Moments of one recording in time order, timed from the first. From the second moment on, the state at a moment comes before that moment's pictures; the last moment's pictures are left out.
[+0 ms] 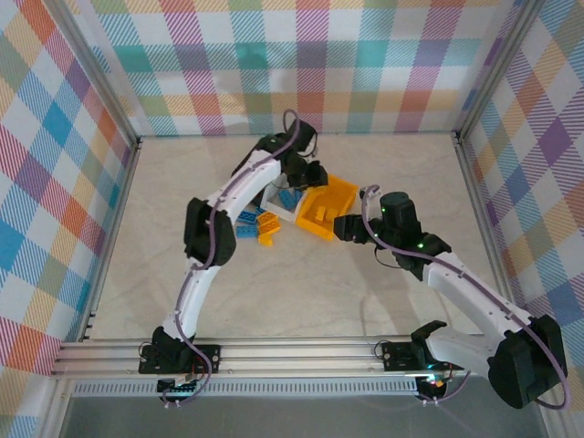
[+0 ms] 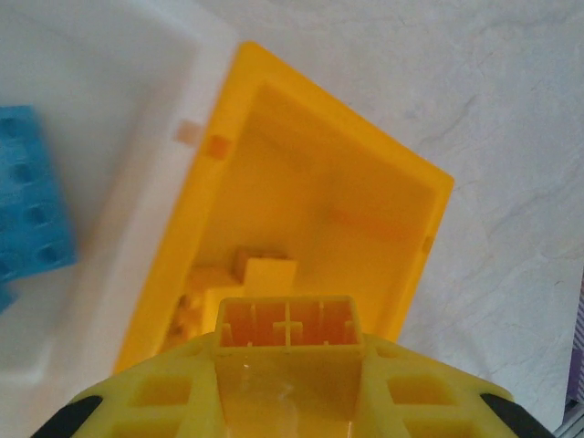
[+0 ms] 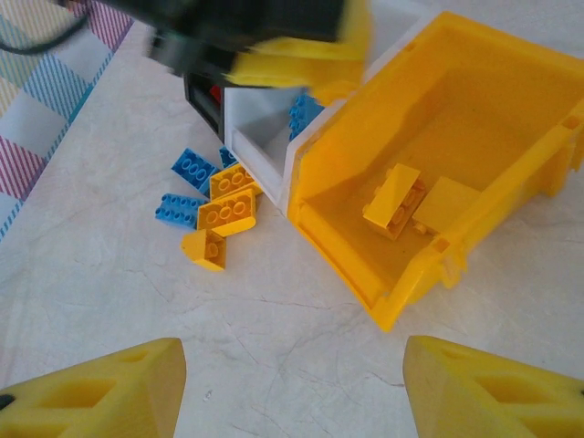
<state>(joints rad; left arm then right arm) -0.58 2.42 2.40 -1.03 0.32 -0.64 0.48 1.07 0.75 -0.24 -0.24 0.39</state>
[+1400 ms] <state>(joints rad) -0.22 1.34 1.24 -1.08 0.17 -0.56 0.88 2.06 1.58 -0.58 -0.23 0.25</state>
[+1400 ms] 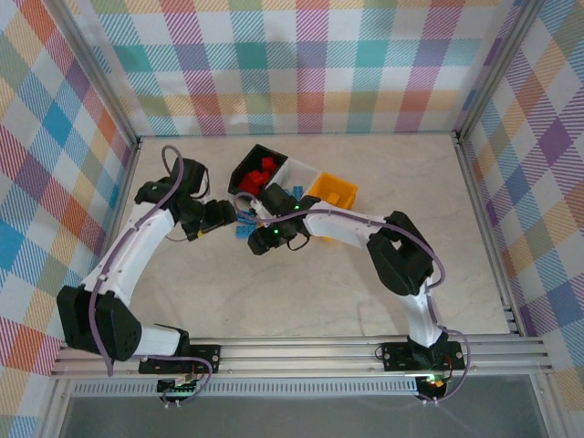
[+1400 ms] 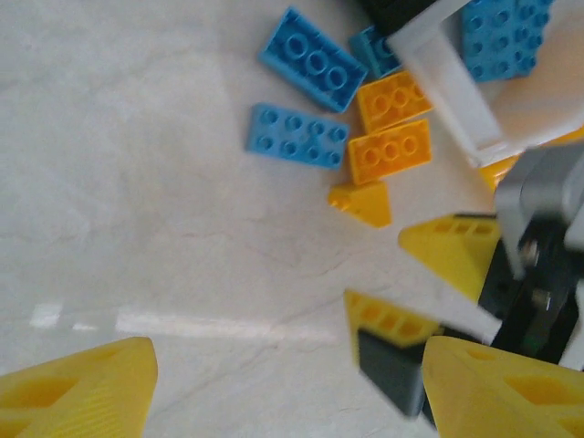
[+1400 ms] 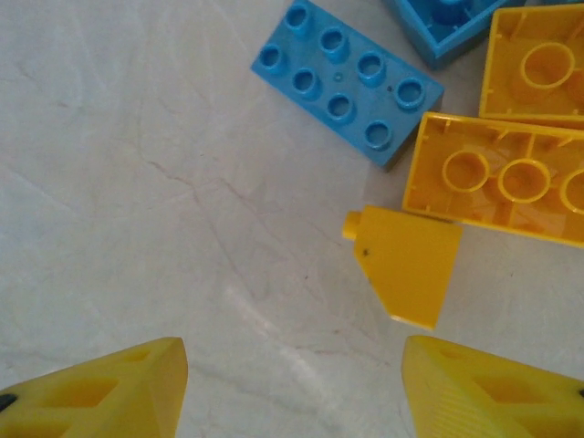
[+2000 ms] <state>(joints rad) -0.17 1.28 1.18 -1.08 0.21 -0.54 0.88 2.15 1.69 -0.66 -0.12 0.25</state>
